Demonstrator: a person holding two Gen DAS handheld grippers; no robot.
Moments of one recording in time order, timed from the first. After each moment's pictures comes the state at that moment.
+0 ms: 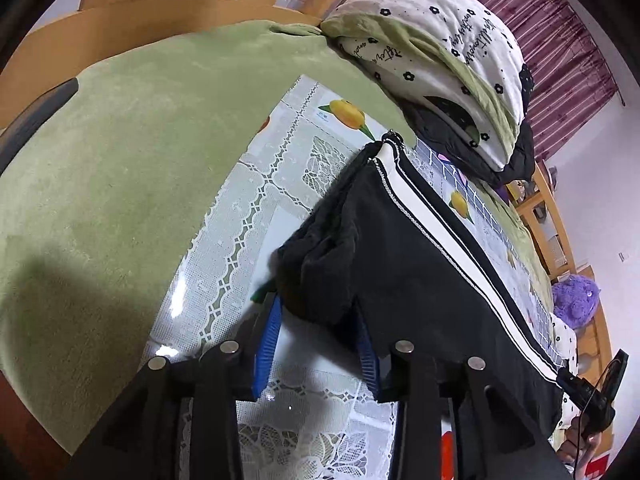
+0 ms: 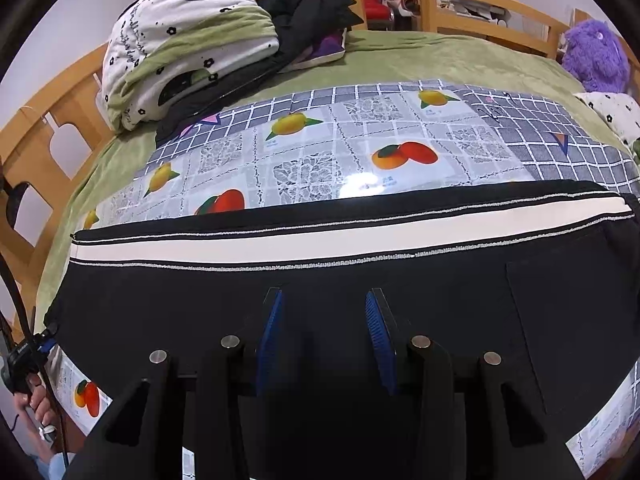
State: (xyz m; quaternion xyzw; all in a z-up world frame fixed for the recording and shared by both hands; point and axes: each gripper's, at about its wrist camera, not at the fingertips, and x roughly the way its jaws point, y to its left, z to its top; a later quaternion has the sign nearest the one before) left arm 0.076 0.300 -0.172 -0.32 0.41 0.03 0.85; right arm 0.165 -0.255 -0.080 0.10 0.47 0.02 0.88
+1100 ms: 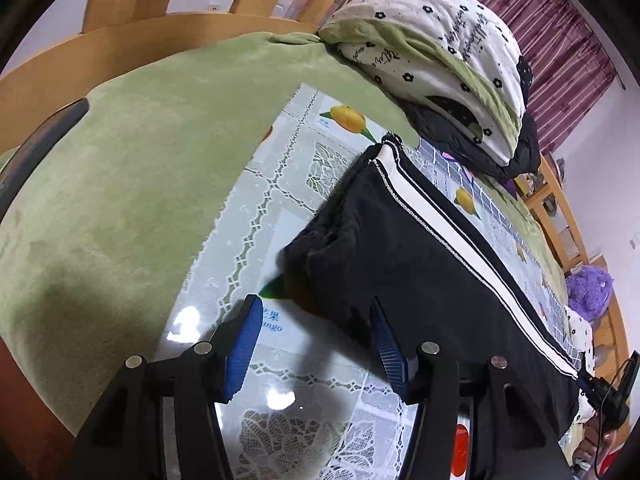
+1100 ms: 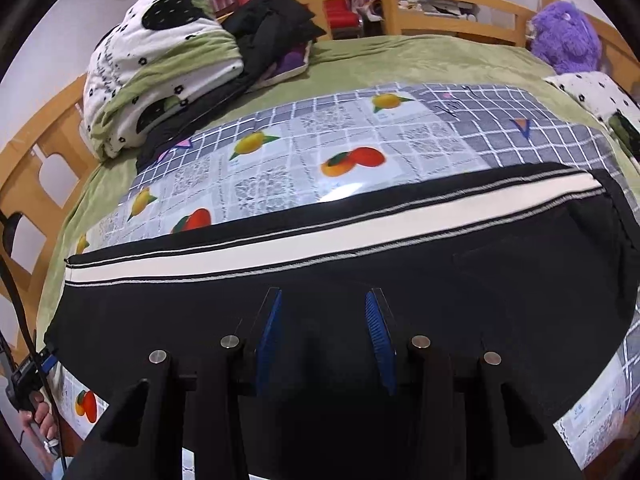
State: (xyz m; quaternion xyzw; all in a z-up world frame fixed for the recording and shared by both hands) left arm 0.064 0.297 -0.163 -0.29 0.40 0.05 0.87; right arm 0.144 -0.305 -0.075 0.13 0.45 -0.02 0.88
